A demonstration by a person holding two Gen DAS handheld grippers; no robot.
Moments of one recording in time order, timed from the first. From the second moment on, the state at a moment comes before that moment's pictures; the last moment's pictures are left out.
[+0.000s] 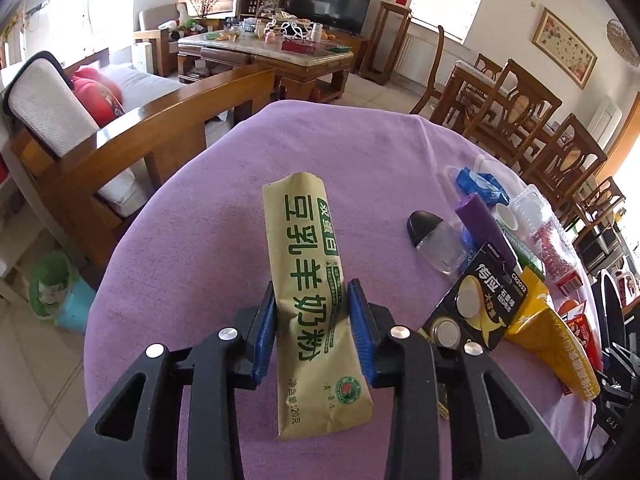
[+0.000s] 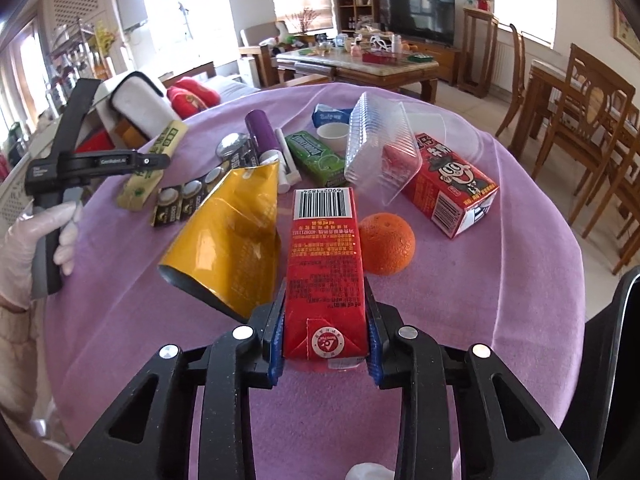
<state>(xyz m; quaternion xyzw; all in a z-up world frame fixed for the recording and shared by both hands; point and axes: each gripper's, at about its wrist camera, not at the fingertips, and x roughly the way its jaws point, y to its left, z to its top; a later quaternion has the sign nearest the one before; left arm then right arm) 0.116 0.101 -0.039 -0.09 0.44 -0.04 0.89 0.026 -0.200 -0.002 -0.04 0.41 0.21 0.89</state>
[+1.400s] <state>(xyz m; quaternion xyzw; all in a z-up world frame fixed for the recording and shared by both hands) 0.054 -0.298 -0.003 -0.06 0.37 -0.46 0.80 -0.084 -0.573 0.012 0.19 0.30 -0.02 0.93</state>
